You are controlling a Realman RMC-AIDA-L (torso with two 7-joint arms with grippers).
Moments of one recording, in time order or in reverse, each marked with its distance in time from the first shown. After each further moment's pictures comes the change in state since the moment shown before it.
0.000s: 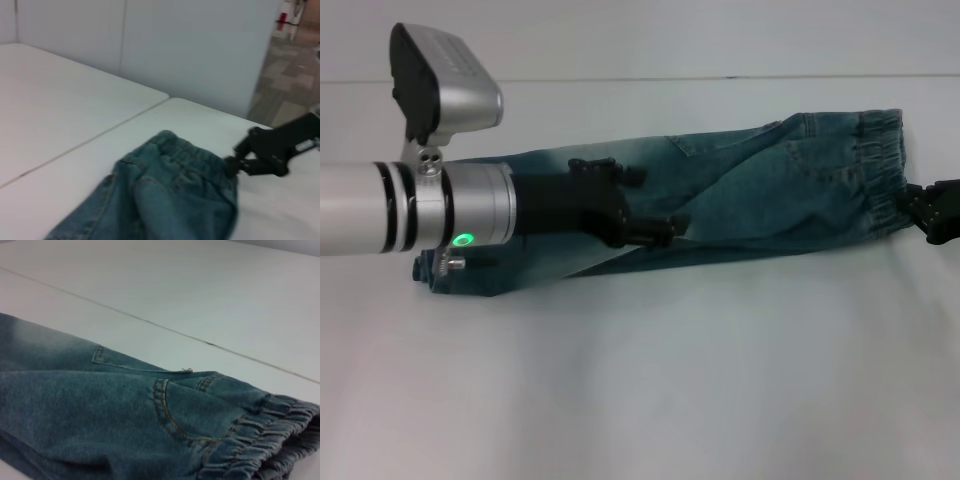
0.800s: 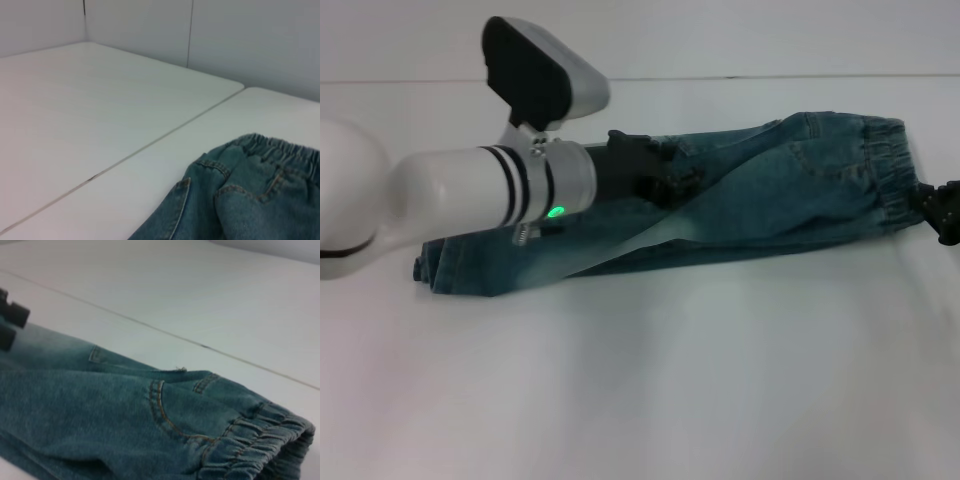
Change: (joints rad) left arm -0.166 -0.005 0.257 -0.242 -0.171 -0.510 0.039; right arm -0.030 0.005 0.008 -0.036 0.024 -0.022 -0.023
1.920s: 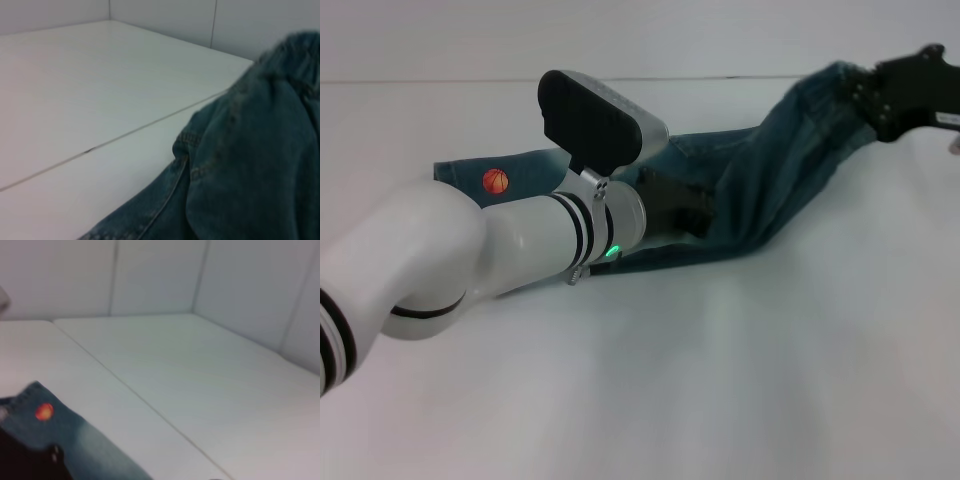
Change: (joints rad) left arm -0.039 0.000 0.489 -0.073 -0.436 -0.404 -0.001; right arm 0.076 0.003 -0.220 -0.241 0.127 -0.098 0.067
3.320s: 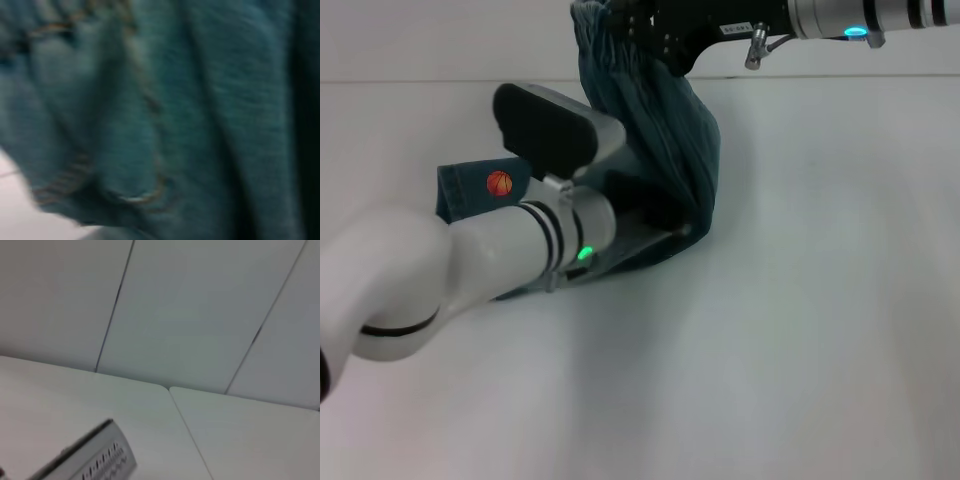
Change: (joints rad) left arm 0.073 0.000 -0.044 0.024 -0.042 -0.021 0.010; right arm 0.328 -0.001 -0.287 0.032 0.039 0.020 0.070
